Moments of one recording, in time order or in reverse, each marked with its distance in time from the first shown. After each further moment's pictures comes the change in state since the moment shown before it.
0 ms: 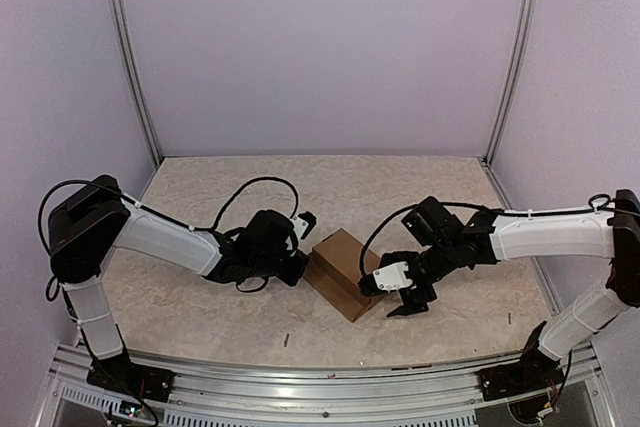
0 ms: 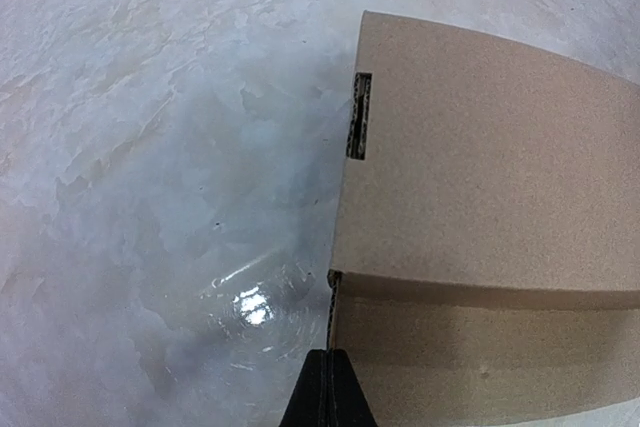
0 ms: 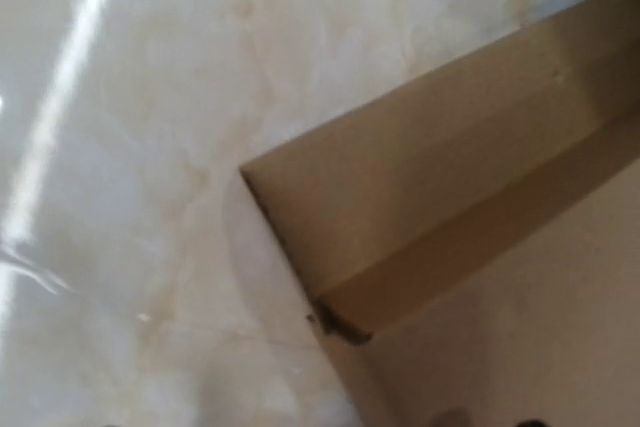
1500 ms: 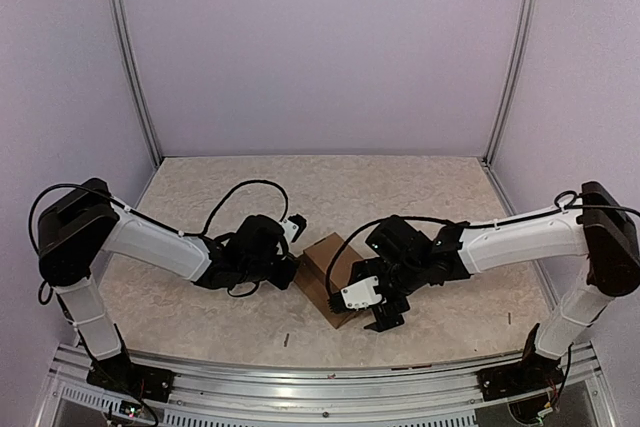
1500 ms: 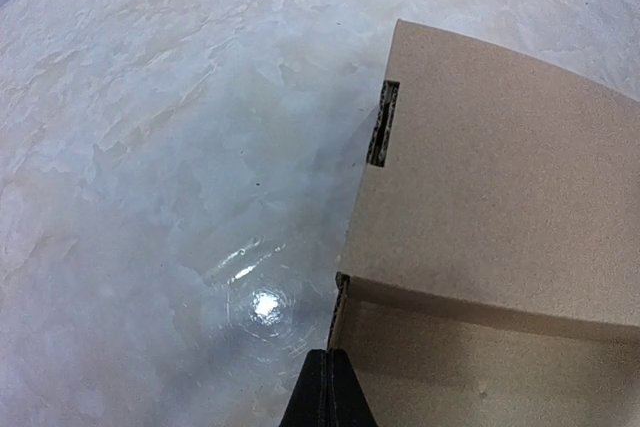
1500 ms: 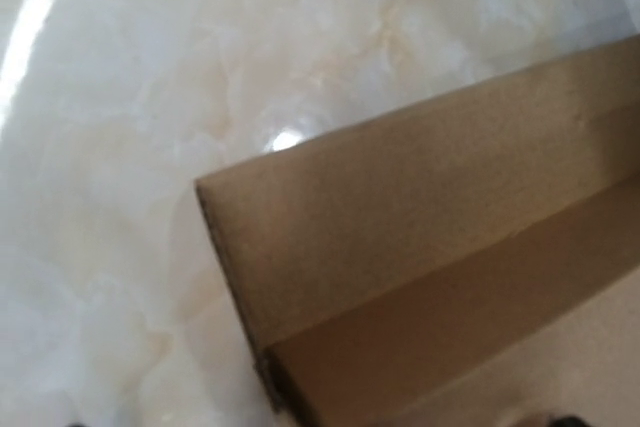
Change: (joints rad) left arm -0.001 -0.059 -0.087 0.031 -0.048 0.000; right arm 0.185 0.159 0.061 0.131 0.180 0.059
